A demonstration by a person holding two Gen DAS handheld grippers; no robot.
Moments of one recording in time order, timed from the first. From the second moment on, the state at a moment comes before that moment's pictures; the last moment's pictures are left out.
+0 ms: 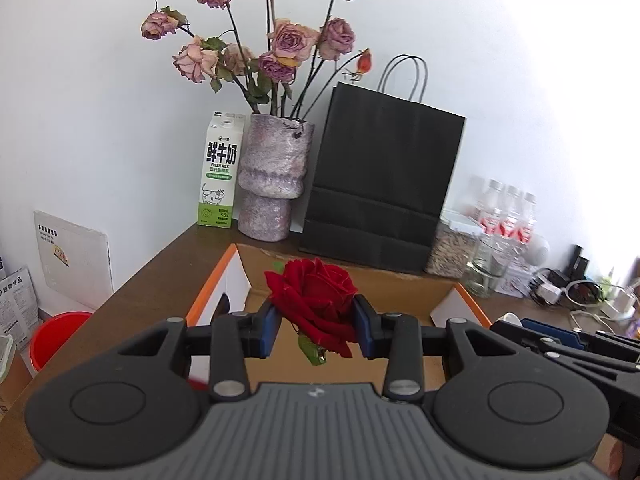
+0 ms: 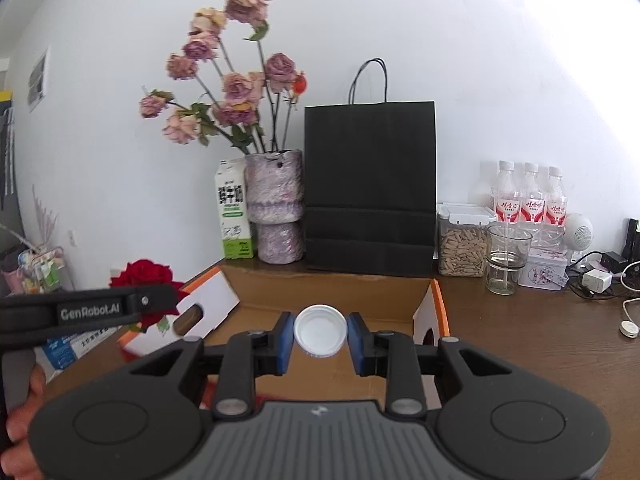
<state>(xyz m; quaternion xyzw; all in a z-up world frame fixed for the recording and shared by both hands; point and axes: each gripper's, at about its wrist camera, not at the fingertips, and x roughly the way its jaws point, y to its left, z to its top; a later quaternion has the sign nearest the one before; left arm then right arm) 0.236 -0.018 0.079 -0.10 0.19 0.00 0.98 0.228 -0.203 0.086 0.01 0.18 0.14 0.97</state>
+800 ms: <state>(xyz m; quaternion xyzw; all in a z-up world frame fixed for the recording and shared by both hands) 0.278 -0.018 0.026 -0.06 0.23 0.03 0.97 0.279 -0.194 0.048 0.01 0.23 0.13 0.96</state>
